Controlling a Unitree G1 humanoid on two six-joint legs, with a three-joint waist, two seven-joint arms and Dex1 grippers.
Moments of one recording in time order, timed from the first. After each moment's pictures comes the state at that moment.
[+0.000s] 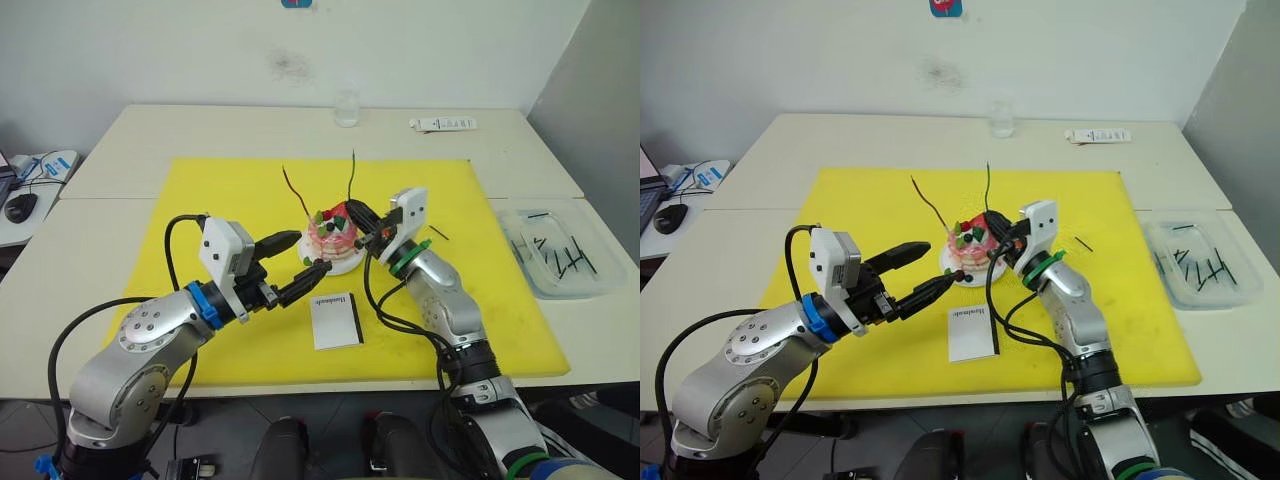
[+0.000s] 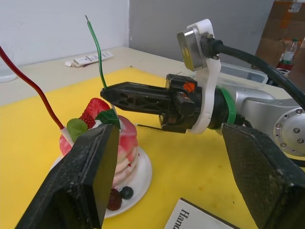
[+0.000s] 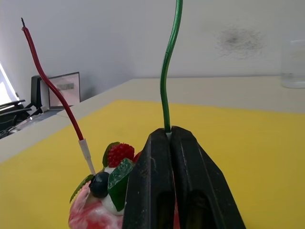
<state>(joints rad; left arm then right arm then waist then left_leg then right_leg) -0.14 0.58 0.10 -0.64 -0.70 0.61 -0.54 -0.54 0.00 0.06 0.20 0.29 0.14 0.47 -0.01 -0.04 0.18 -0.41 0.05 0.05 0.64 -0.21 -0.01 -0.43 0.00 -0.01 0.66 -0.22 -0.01</state>
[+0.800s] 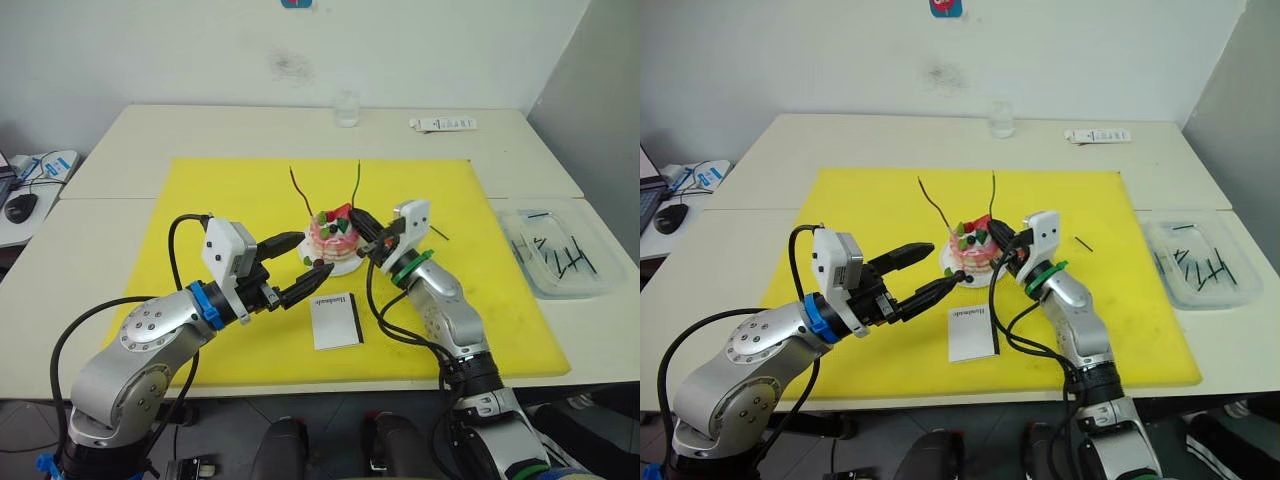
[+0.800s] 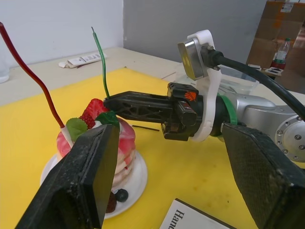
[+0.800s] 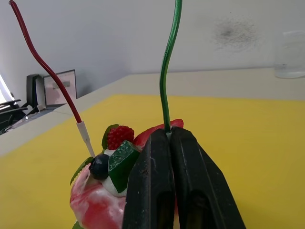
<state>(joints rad) -0.14 0.58 0.09 -0.64 -0.70 0.60 -0.56 -0.48 -0.02 0.07 0.15 0.28 0.14 0.46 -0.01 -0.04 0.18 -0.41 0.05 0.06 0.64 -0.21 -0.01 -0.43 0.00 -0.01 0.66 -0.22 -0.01</state>
